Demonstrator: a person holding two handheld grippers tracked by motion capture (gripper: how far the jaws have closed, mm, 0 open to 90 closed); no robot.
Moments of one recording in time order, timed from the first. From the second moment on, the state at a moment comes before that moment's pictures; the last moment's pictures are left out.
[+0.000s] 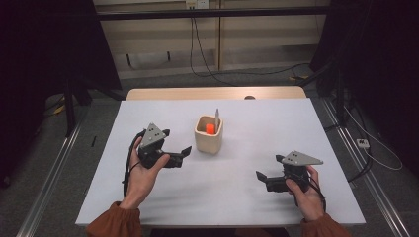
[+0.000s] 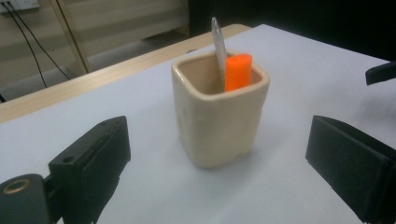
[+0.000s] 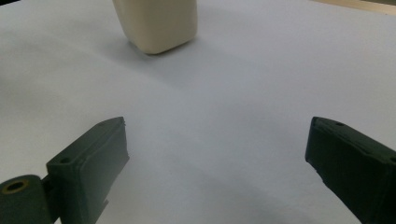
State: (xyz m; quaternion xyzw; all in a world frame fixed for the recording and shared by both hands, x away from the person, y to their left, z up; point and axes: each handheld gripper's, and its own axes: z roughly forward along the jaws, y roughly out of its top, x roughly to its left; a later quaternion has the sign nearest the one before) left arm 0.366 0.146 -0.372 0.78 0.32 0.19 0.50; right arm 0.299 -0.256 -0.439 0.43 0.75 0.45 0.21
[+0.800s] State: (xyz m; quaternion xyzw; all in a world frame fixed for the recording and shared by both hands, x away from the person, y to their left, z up) left arm 0.320 0.189 -0.409 0.78 0.35 0.19 0.48; right arm 0.299 -0.254 -0.439 0.44 0.75 0.45 0.21
